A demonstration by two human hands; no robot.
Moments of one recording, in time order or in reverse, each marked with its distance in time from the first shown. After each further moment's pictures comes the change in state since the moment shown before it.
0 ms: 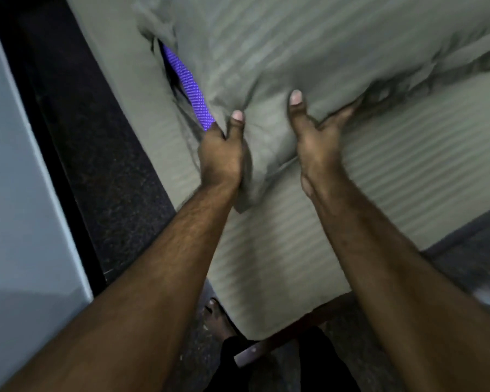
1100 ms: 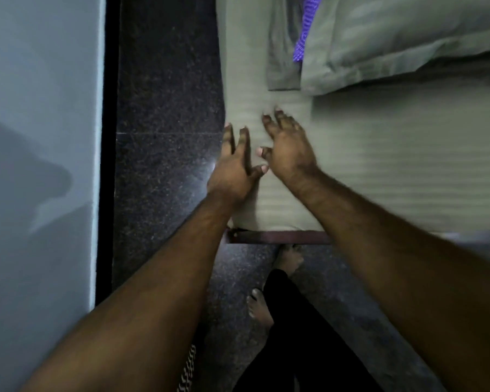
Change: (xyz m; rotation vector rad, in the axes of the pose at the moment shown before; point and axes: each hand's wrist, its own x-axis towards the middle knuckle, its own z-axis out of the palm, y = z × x) left_hand -0.175 -0.184 -0.077 0.554 -0.260 -0.131; right_hand -0.137 0.126 -0.037 -1.400 -1.114 -0.454
